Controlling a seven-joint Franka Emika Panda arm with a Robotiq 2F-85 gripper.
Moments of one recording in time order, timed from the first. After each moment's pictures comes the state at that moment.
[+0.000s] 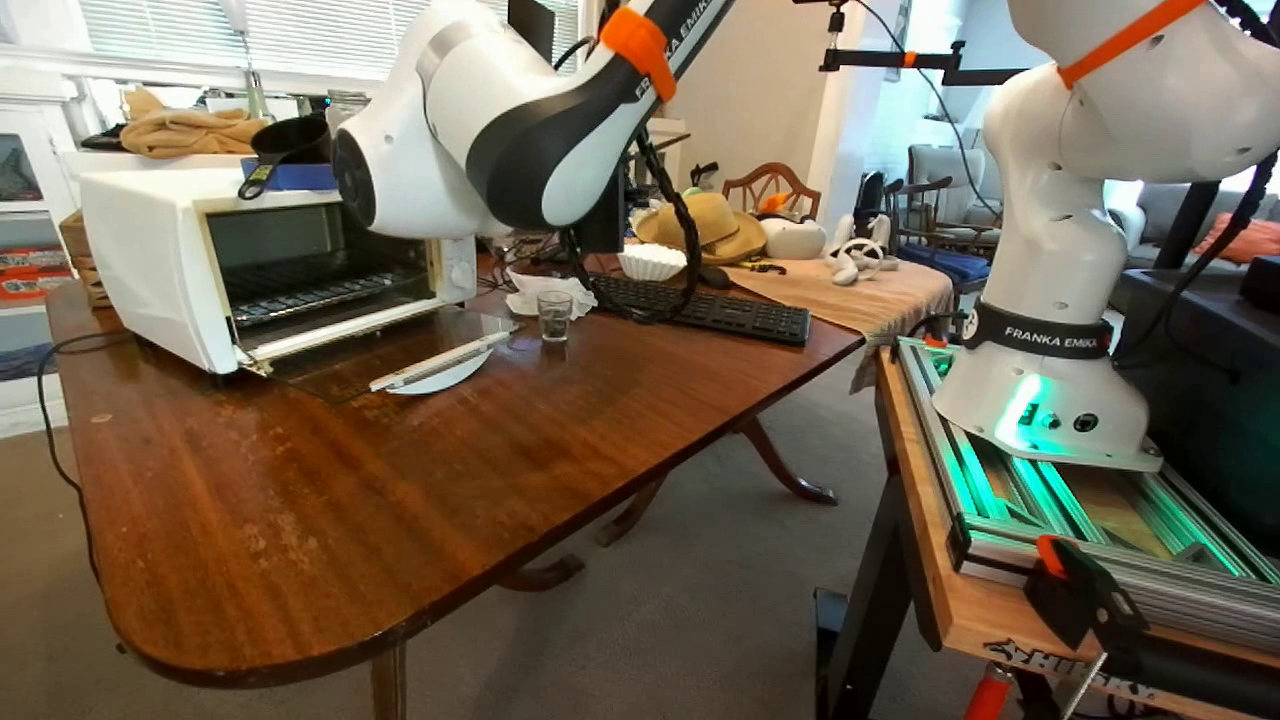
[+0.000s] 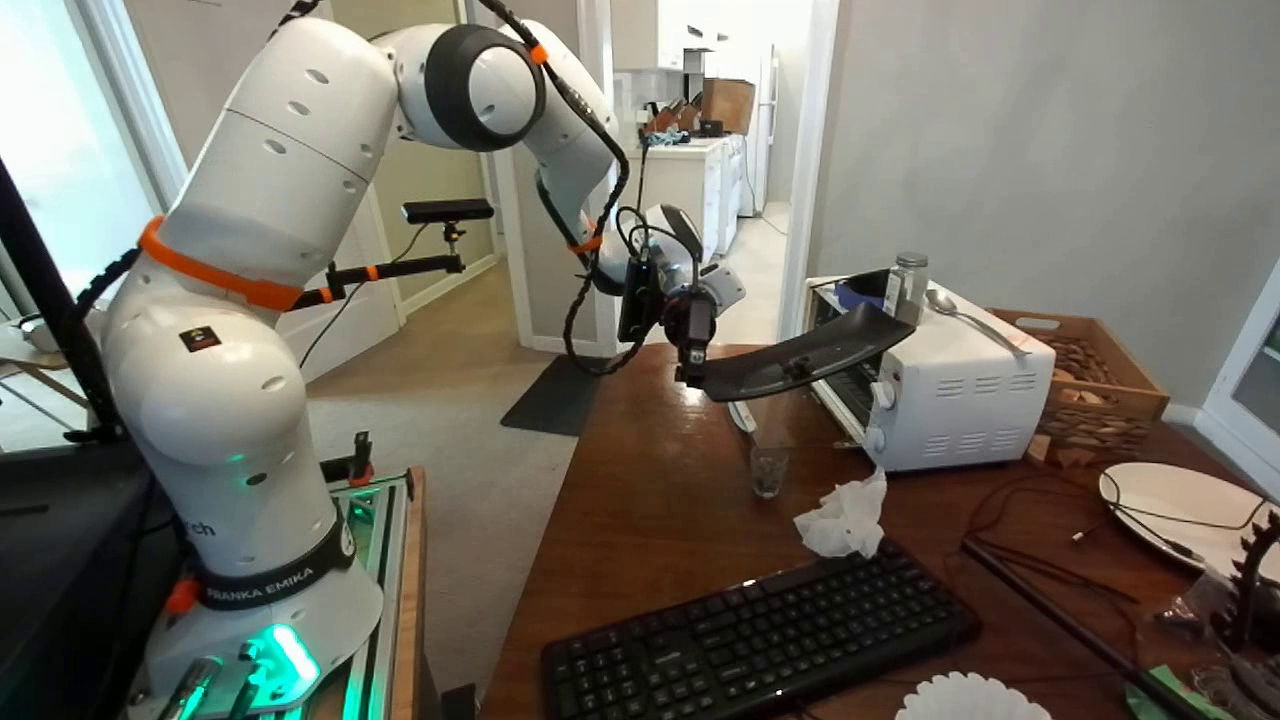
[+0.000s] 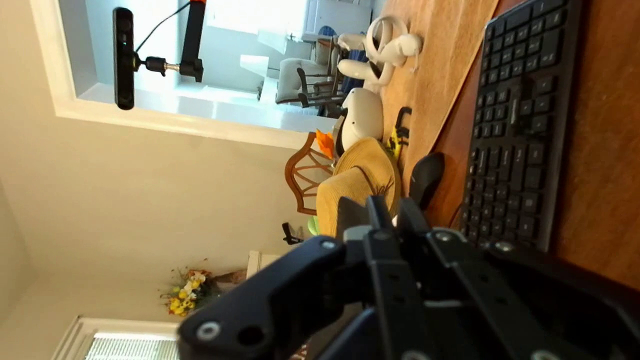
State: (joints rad) arm 0.49 0.64 0.03 -1.71 -0.85 1.10 0.88
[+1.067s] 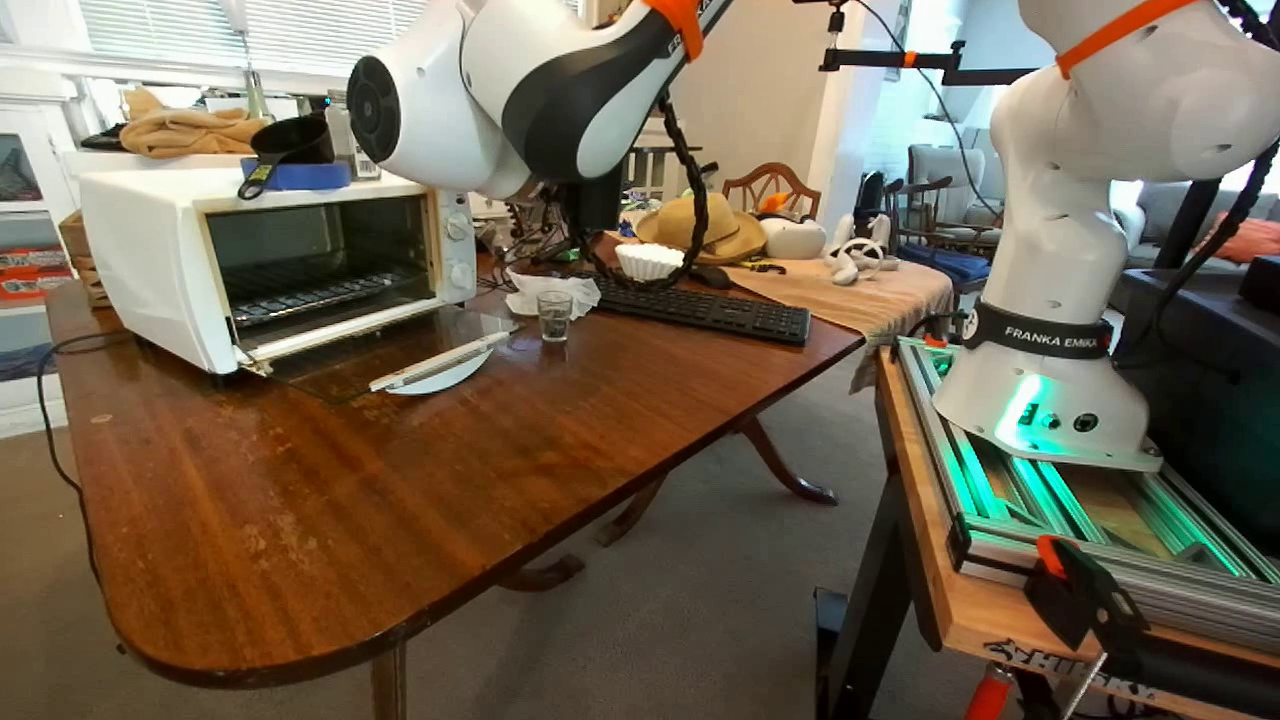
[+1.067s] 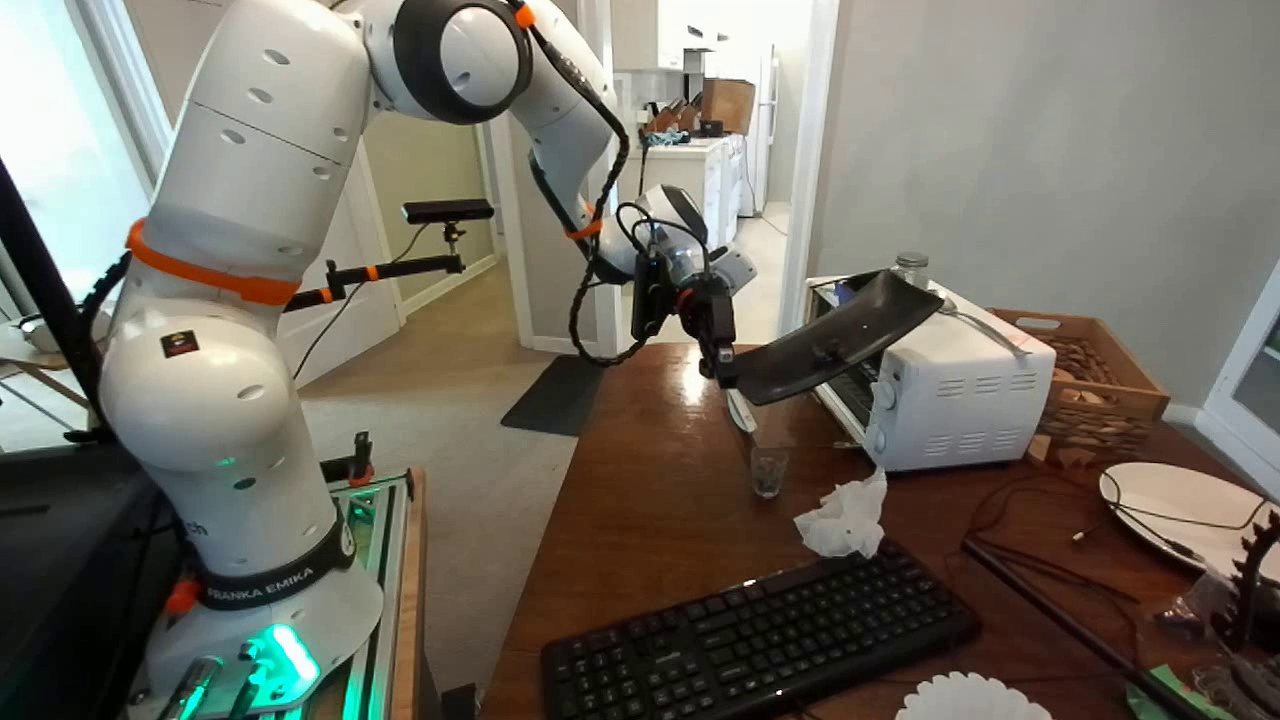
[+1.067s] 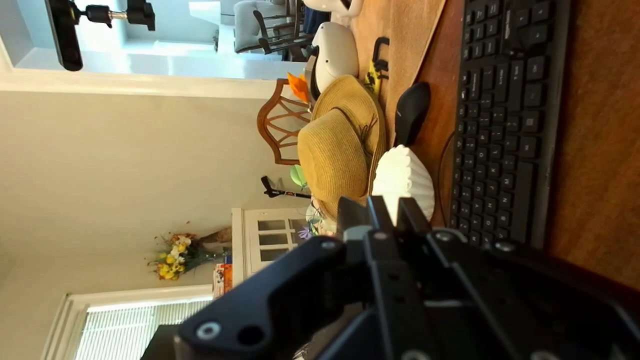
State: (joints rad) arm 0.37 0.53 0.12 -1.81 -0.96 1.25 0.93
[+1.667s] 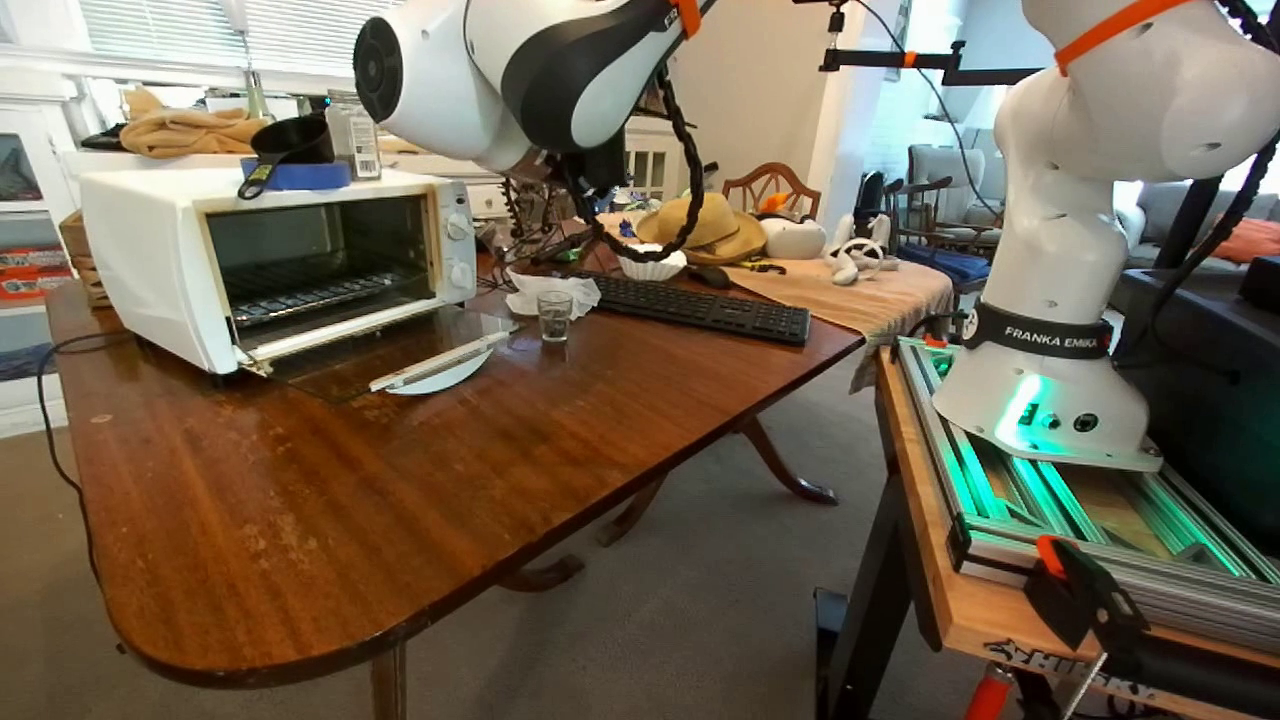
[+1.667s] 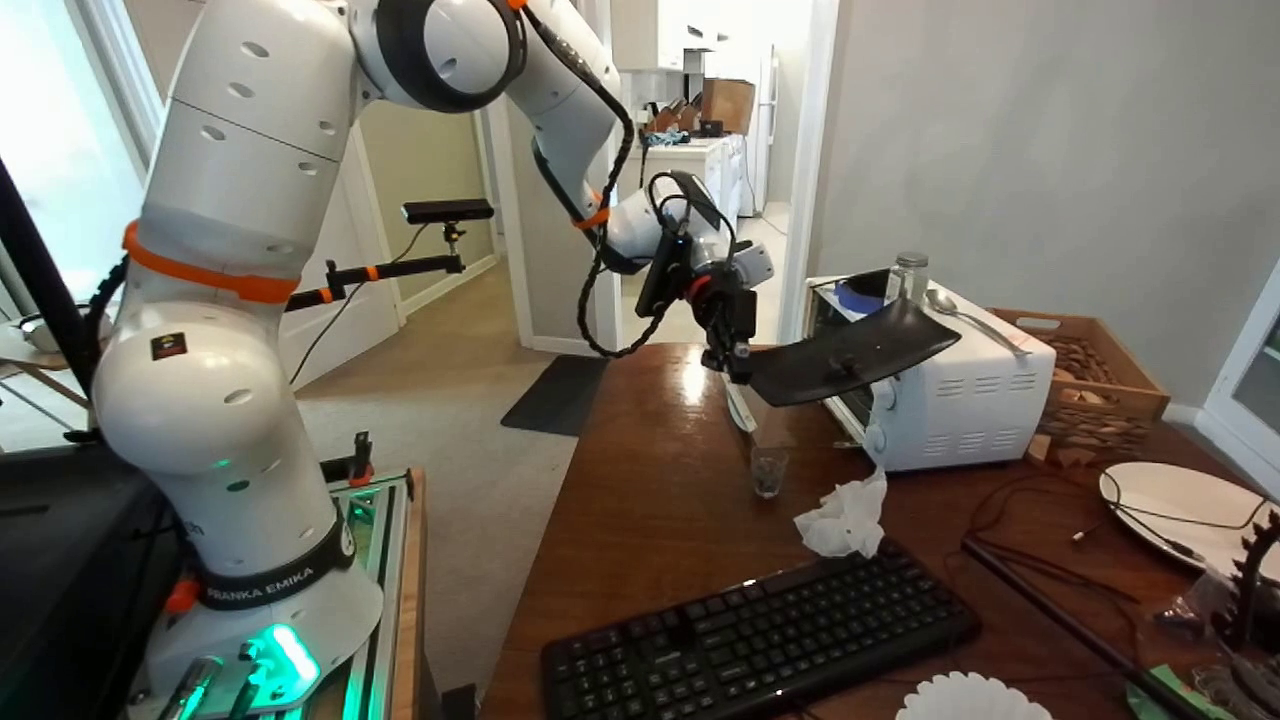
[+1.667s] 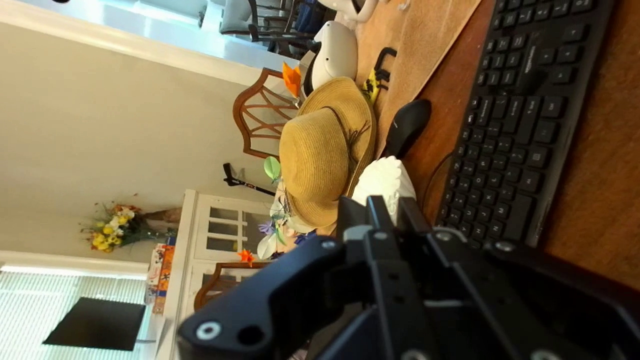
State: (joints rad) arm 0.31 0.48 0.13 -1.82 -0.97 1.27 0.67
